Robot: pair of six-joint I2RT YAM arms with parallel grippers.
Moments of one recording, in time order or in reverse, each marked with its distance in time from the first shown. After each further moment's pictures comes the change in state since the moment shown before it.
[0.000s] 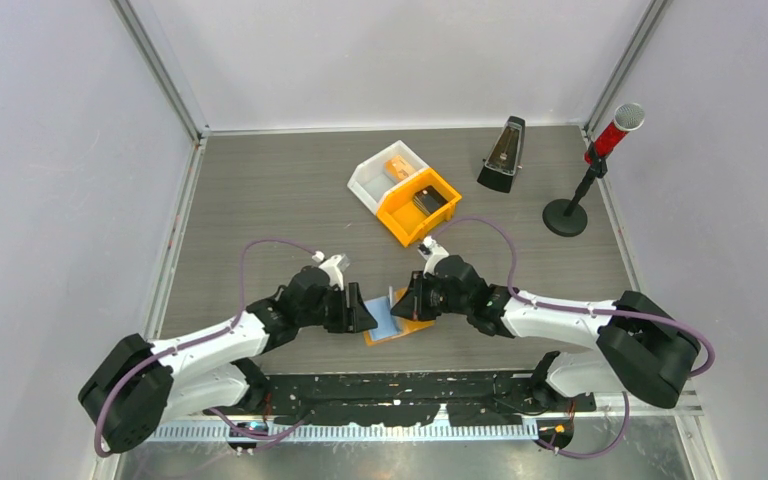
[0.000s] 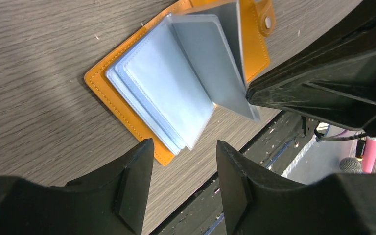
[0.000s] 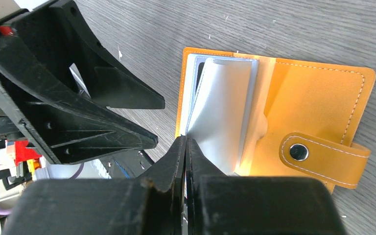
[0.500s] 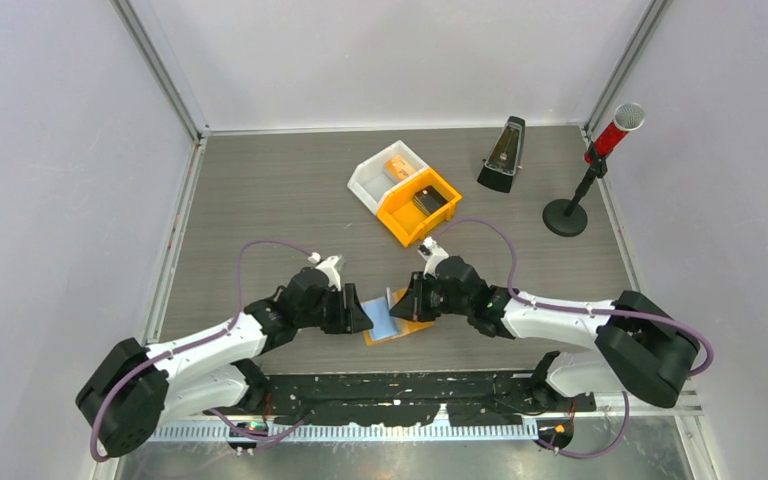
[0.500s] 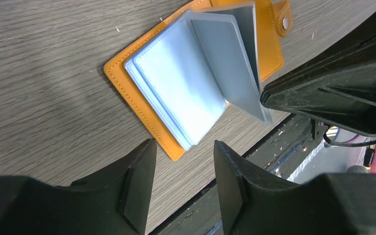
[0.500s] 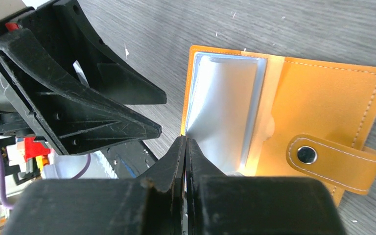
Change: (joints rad) left arm 0.000 -0.043 0.003 -0.065 -0.045 -0.006; right arm 0.000 0.000 -0.013 0.031 -0.016 0.014
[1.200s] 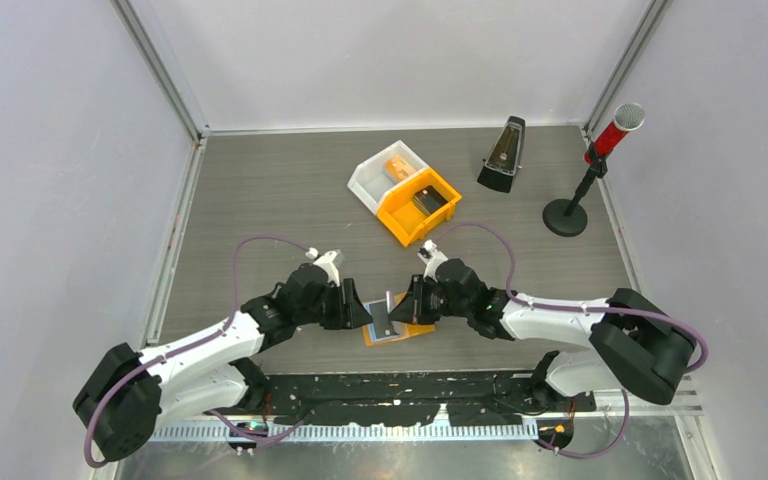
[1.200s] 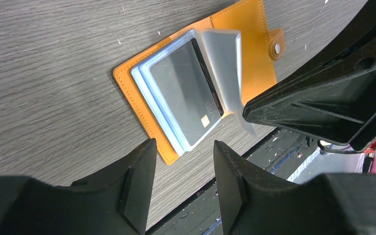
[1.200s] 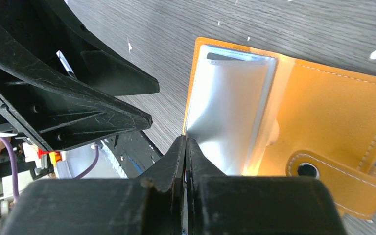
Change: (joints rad) left arm 0.000 -0.031 0.043 -0.061 -0.037 -0.004; right arm 0.001 0.033 -0.026 0.069 -0.045 0.058
